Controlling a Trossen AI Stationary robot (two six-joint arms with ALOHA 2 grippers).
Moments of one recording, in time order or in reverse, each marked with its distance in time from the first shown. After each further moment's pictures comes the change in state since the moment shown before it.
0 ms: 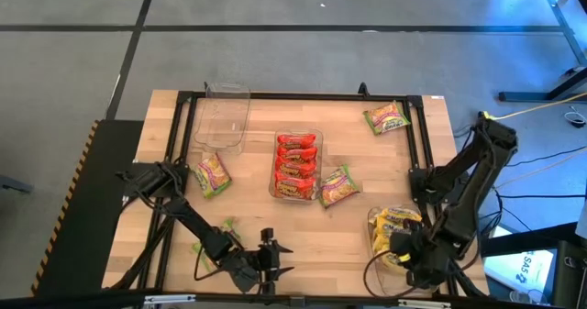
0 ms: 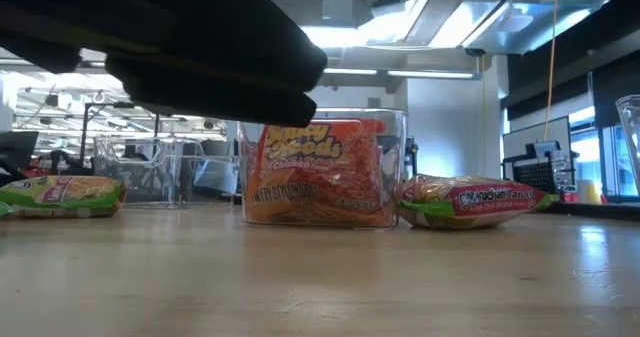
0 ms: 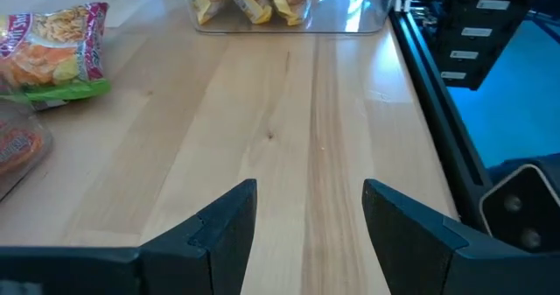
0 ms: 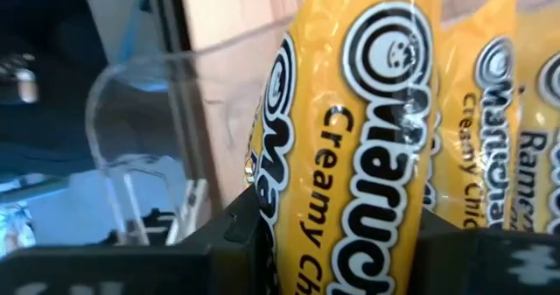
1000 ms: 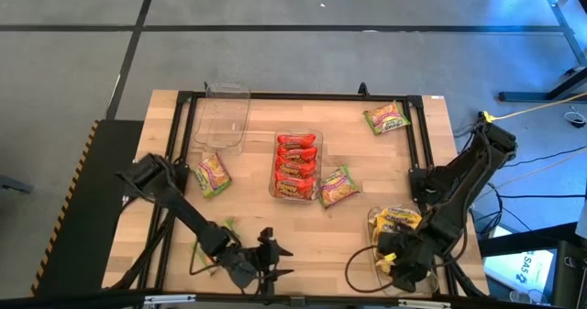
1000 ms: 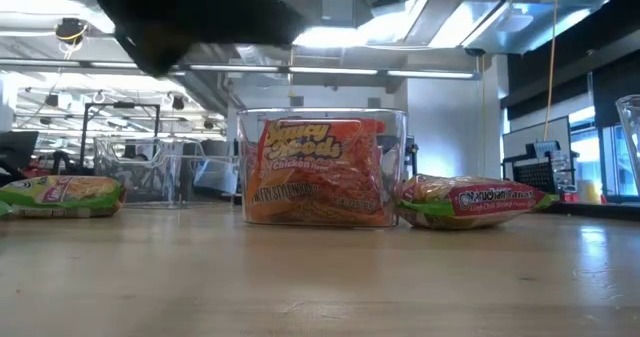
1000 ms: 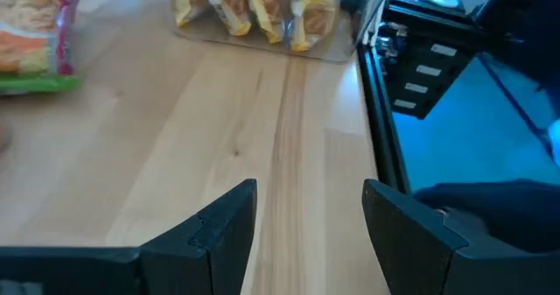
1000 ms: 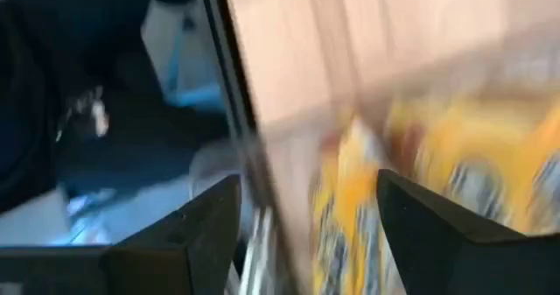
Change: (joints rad) left arm 0.011 -0.096 0.002 -0.056 0.101 -0.138; right arm -0.147 0.055 0.101 0.043 -0.117 -0.015
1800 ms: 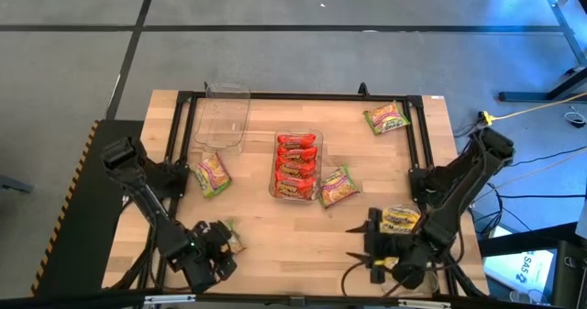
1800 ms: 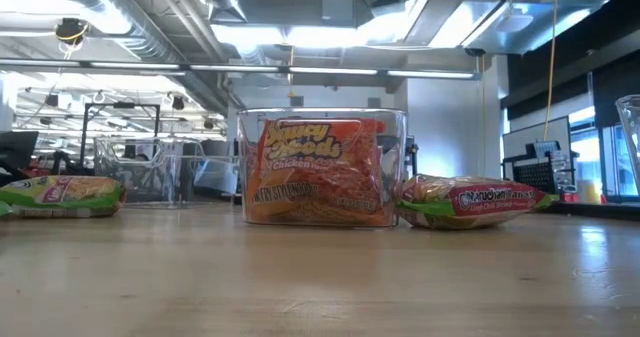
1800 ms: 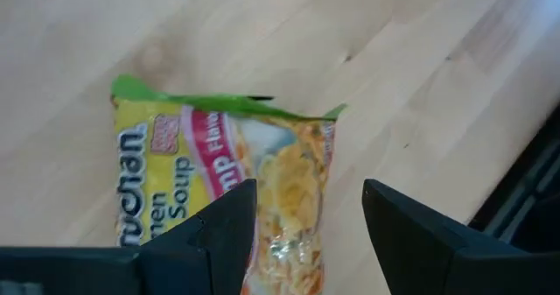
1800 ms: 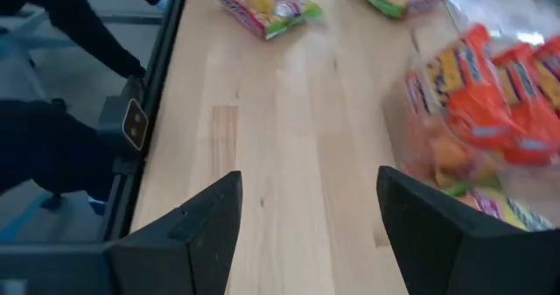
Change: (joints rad) left arm -0.209 -0.266 -0.002 -1.087 0.201 -1.133; right arm -0.005 0.067 0.029 0.250 0.764 -0.566
